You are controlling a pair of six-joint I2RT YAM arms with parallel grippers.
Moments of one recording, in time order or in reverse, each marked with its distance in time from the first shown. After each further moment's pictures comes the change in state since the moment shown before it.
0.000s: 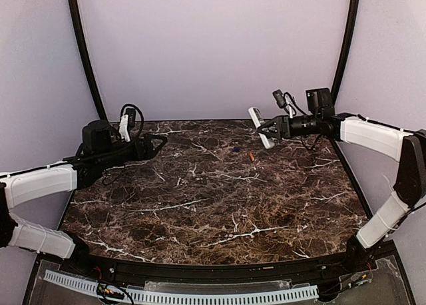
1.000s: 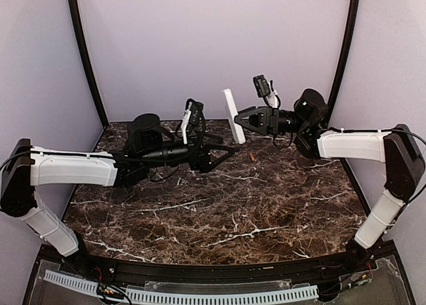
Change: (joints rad) left arm -0.435 0.325 0.287 0.291 0.171 0.071; right arm 0.223 0.078 -0.098 1.129 -0.384 0.729
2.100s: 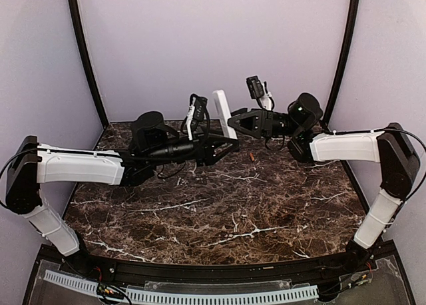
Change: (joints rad) left arm -0.020 0.063 0.053 0.102 0.012 -0.035; right arm 0.073 0.048 0.010 0.147 0.023 0.072
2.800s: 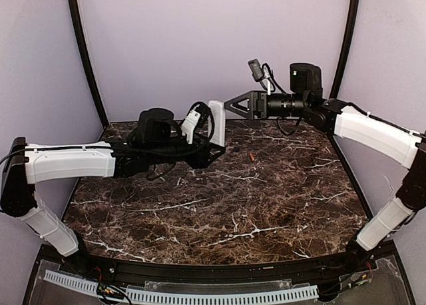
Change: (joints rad) left arm 0.000 -0.055 0.084 -0.520 -0.319 0.272; right arm -0.004 -0.168 0.286 -1.081 0.410 -0.568
